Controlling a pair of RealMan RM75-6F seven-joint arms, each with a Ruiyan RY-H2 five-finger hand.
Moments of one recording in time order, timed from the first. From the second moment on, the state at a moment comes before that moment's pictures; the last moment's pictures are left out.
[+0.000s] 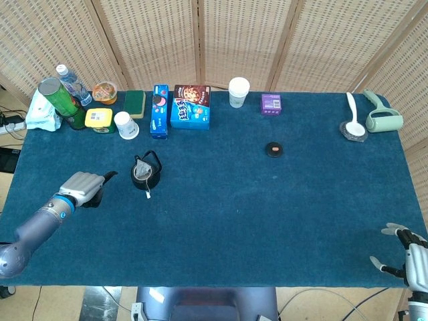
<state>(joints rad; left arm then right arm) -0.97 -0.94 0.06 -1.78 0.63 0.55 0.40 -0.06 -1.28 0.09 -1.40 -1.38 1.46 0.25</state>
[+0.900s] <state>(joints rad) -1.13 -1.16 0.12 -1.58 0.51 0.53 0.37 -0.07 -1.28 0.09 -1.40 -1.35 1.45 0.25</state>
